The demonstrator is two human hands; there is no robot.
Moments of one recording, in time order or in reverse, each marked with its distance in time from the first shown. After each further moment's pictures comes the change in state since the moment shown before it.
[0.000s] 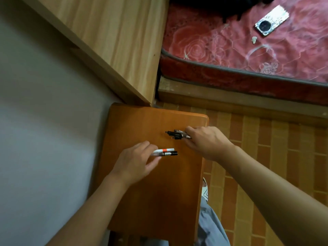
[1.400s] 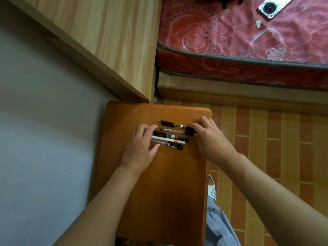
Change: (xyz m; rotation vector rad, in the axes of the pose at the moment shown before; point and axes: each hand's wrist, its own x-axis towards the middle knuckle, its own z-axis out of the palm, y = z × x) left_hand 0.033 -0.014 0.044 -0.079 0.094 -0.220; right_hand -0.011 0.008 0.052 0.335 0.188 0.138
